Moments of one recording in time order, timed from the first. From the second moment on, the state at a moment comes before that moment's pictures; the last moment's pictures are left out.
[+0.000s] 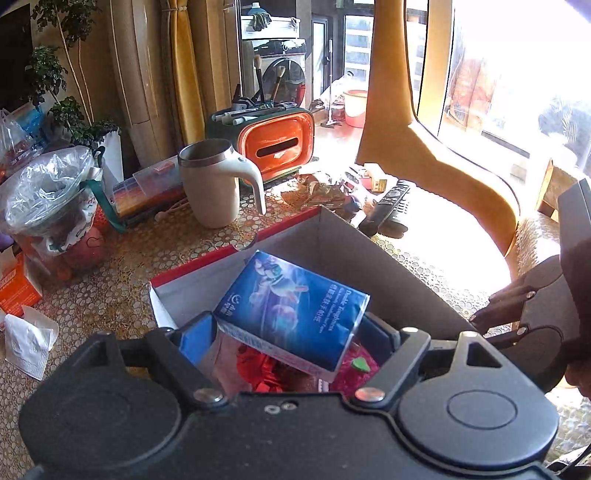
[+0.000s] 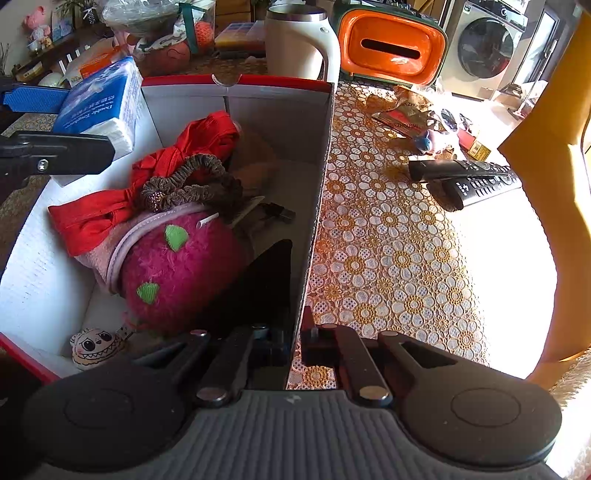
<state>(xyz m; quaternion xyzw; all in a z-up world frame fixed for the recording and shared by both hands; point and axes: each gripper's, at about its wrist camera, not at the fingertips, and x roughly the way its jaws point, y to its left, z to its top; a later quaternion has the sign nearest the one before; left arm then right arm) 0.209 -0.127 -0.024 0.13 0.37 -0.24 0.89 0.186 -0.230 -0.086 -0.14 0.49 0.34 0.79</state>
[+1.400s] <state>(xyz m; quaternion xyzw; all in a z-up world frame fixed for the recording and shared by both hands) 0.242 -0.146 -0.062 0.13 0.40 -0.22 0.88 0.189 -0.232 -0.086 -0.13 0.50 0.35 0.78</state>
